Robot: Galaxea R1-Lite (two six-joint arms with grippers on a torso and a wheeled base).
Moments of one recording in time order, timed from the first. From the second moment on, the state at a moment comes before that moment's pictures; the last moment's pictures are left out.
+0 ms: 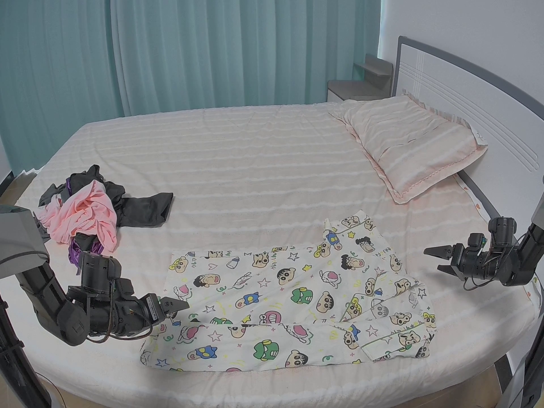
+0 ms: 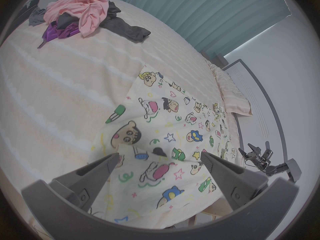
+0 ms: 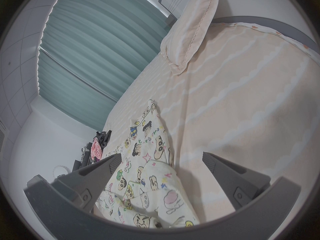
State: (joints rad) left arm -0.13 1.98 -0.36 -0.81 -0.33 -0.61; right arm -0.25 2.19 -0.71 -0.81 0.71 0.39
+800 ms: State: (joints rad) left arm -0.10 1.99 -0.39 -0.82 -0.37 -0.64; right arm -0.25 2.19 -0.71 -0.81 0.71 0.40
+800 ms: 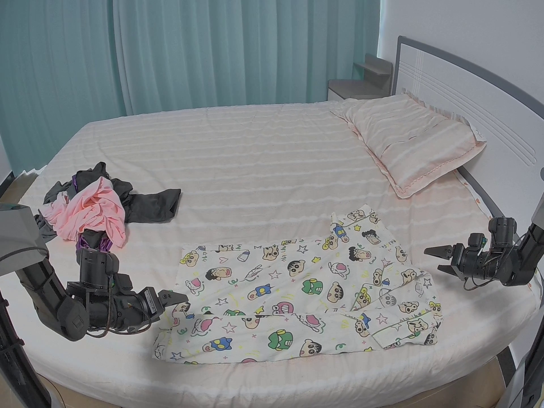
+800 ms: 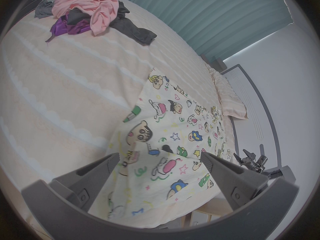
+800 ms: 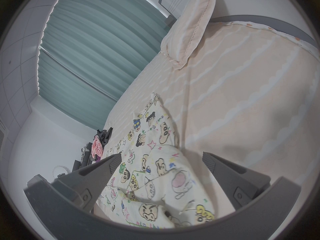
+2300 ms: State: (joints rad) left arm -0.27 2.18 -0.37 -0.94 -0.33 -0.49; right arm -0.25 2.19 -0.71 -0.81 0.71 0.40
